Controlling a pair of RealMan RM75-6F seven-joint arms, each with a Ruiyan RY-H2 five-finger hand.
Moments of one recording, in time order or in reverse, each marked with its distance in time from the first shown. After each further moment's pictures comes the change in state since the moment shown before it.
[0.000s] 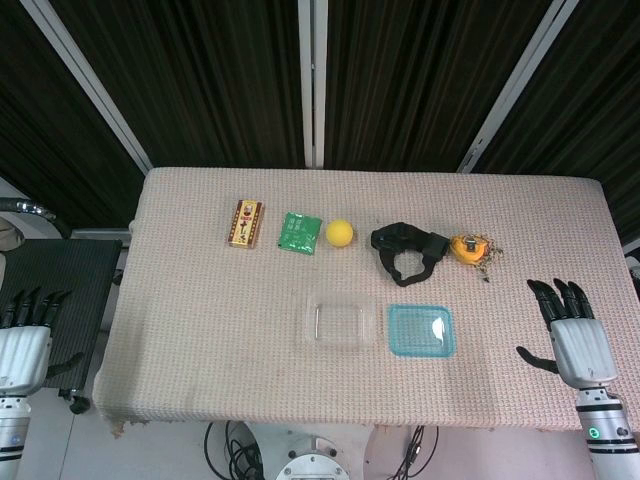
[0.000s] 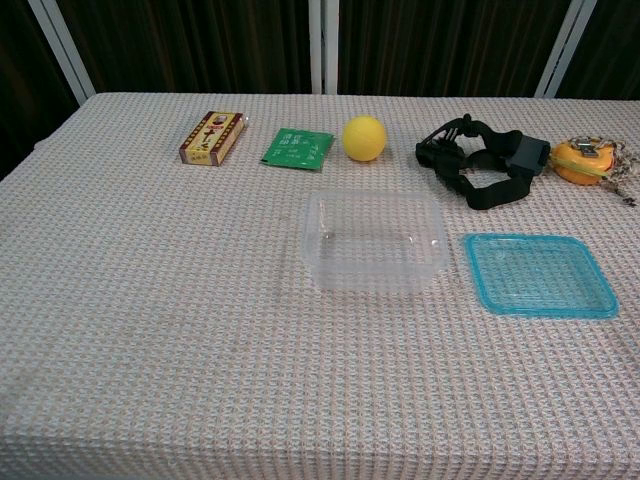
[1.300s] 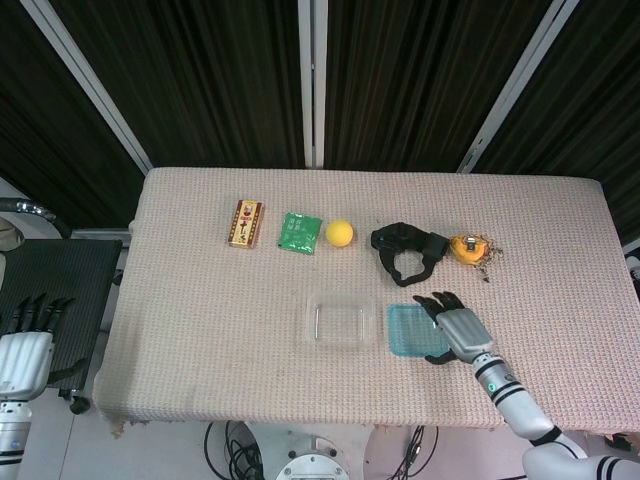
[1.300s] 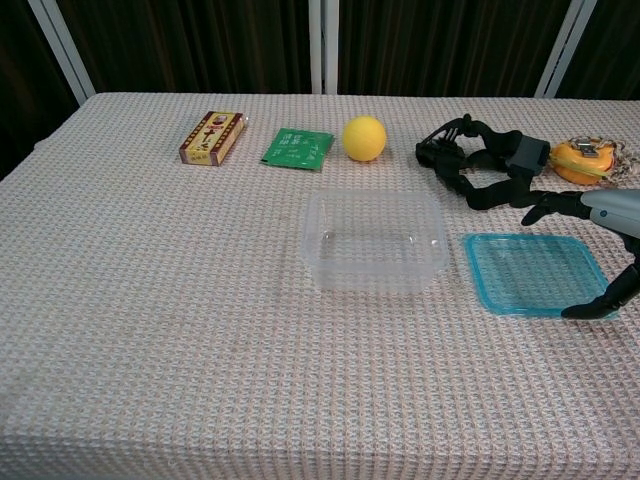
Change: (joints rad) left arm 0.010 -0.034 0.017 0.074 0.025 -0.001 -0.089; right arm 0.307 -0.241 0.012 0.084 0.195 -0.517 -0.018
